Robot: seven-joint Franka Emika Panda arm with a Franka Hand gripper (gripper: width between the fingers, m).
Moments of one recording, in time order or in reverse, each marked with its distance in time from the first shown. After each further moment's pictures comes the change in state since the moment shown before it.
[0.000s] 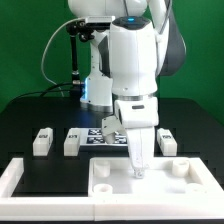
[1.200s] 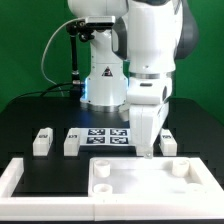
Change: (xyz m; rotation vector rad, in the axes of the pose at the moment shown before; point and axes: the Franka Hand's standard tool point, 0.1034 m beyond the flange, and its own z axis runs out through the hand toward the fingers) arm 0.052 -0.004 -0.041 -0.034 -0.012 0.528
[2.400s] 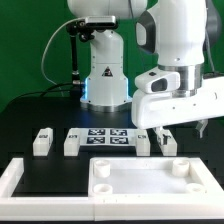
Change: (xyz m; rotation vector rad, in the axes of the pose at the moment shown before) arm 0.029 -0.039 -0.003 0.048 -0.030 0.816
